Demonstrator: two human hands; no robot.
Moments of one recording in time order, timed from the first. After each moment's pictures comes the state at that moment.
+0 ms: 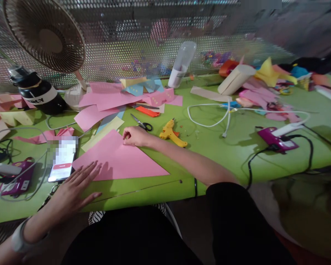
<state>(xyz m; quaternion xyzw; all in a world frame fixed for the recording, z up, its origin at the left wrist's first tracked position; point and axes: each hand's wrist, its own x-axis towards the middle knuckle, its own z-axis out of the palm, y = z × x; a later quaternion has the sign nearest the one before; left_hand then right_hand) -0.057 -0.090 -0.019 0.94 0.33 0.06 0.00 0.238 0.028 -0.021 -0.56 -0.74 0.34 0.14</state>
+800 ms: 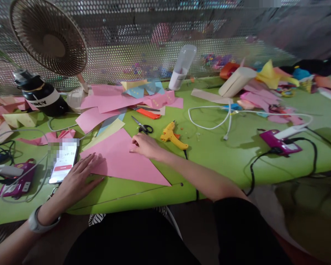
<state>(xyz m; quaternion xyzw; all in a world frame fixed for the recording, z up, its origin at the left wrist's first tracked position) -0.052 -0.064 -0.041 0.90 0.41 0.11 0.03 0.254 -0.006 -0.033 -0.59 -0.75 0.25 0.14</state>
